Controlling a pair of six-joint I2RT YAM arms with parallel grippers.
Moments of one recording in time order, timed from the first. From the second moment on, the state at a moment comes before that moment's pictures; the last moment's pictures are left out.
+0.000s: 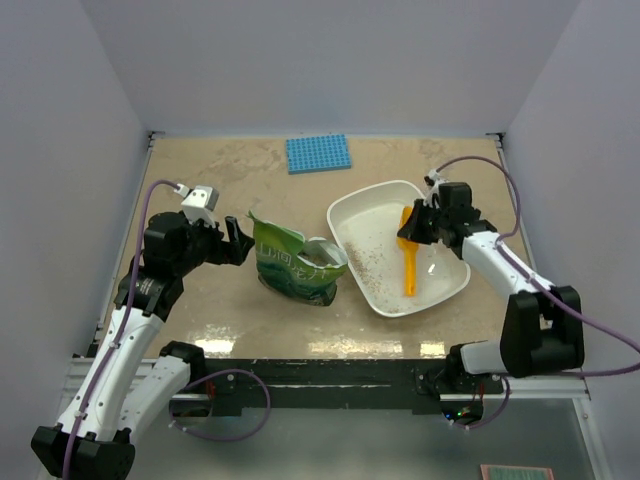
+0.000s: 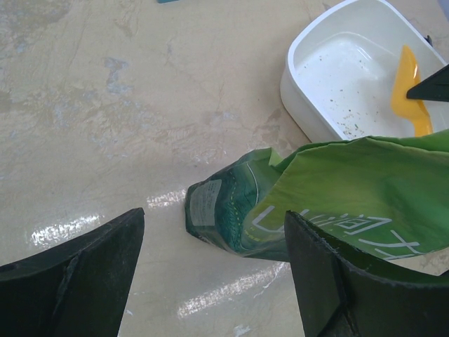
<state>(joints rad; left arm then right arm) -0.23 0.75 0.79 -0.47 0.23 -0.21 0.14 1.42 0.86 -0.29 -0.23 0.33</state>
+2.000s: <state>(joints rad) -0.23 1.00 1.43 -0.77 0.67 -0.49 1.28 1.44 1.82 -0.98 0.42 -0.14</state>
